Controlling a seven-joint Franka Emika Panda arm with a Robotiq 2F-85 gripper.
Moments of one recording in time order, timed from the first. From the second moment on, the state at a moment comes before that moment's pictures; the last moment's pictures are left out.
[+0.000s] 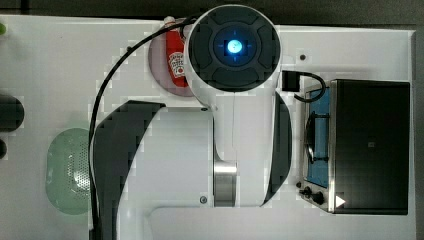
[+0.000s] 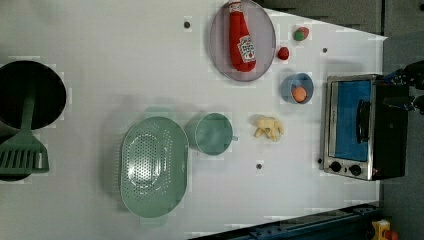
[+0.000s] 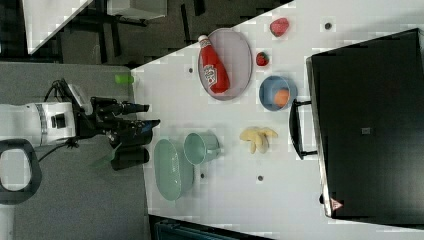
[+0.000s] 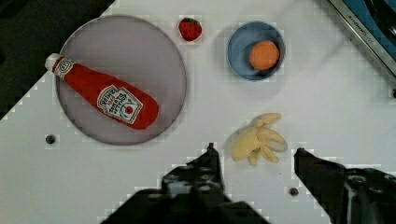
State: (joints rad) arm 0.01 -0.02 -0.01 -1.79 -0.03 0.20 0.02
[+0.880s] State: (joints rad) arm -0.02 -0.29 -0.05 -2.11 -0.02 0.30 -0.08
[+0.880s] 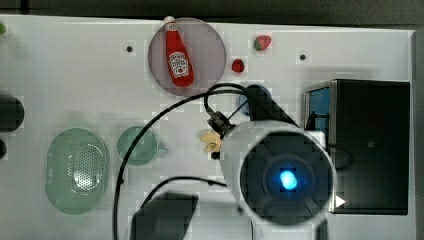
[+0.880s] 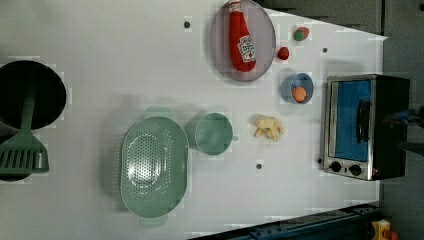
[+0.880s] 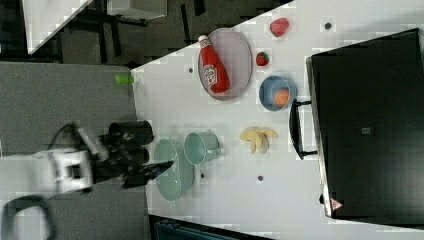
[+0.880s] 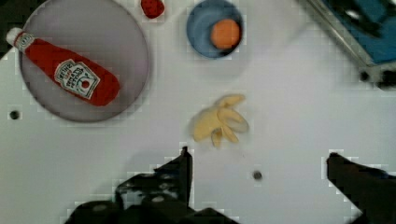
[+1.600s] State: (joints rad) arm -0.04 0.05 -0.08 -2.44 -0.01 0.82 -0.53
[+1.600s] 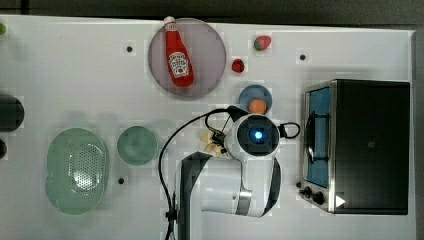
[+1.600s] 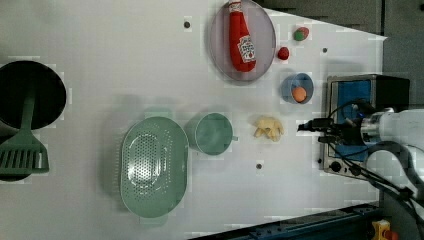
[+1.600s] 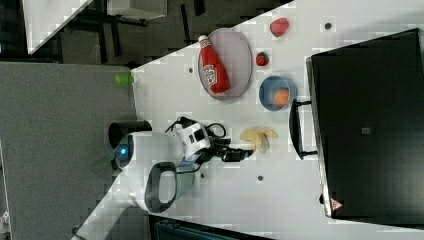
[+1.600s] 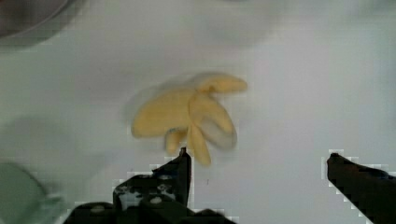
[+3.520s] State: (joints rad) arm -0.03 0.07 -0.06 -2.48 -0.01 0.92 -0.81
